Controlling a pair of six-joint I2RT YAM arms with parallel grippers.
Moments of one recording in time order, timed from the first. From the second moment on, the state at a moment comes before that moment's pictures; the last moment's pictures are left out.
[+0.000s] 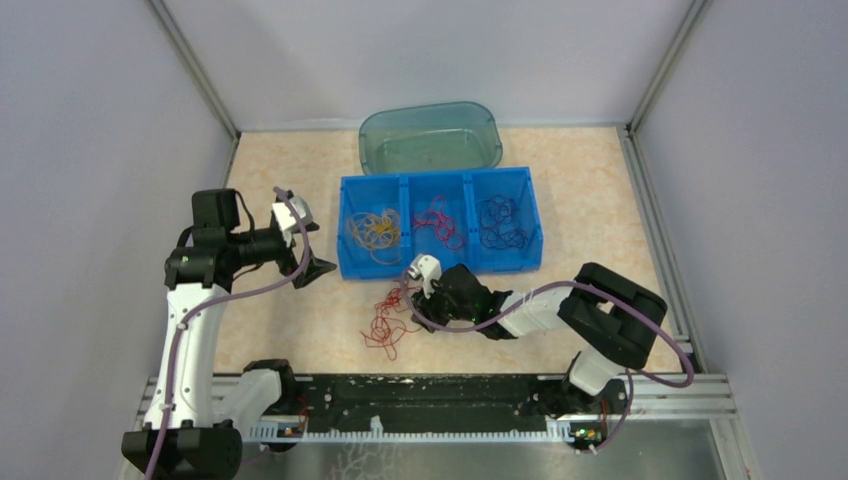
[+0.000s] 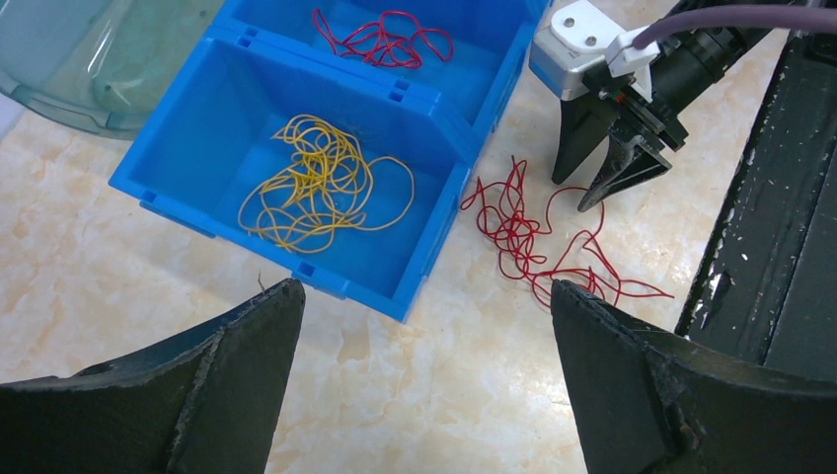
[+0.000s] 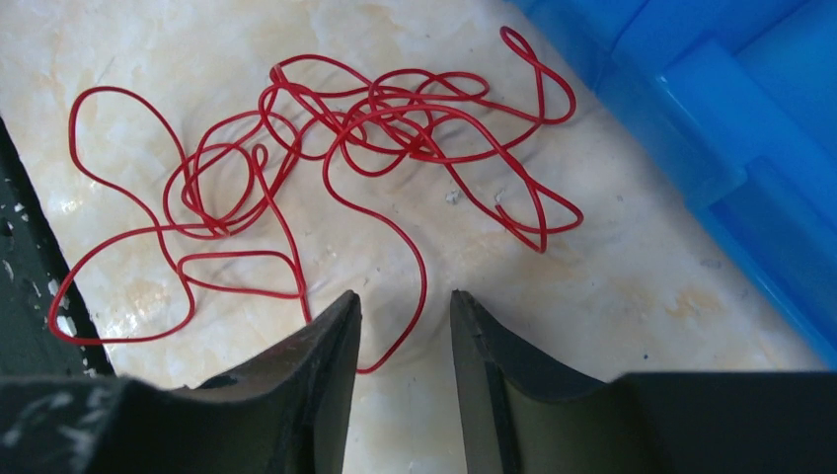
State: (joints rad) left arm 0.03 0.94 1.06 -0.90 0.94 0.80; right arm 1.00 1.59 0.54 0.47 -0.12 0.16
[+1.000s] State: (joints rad) left arm -0.15 0.91 1.01 -0.90 1.04 0.77; right arm 0.99 1.29 0.66 0.56 -0.27 0.21
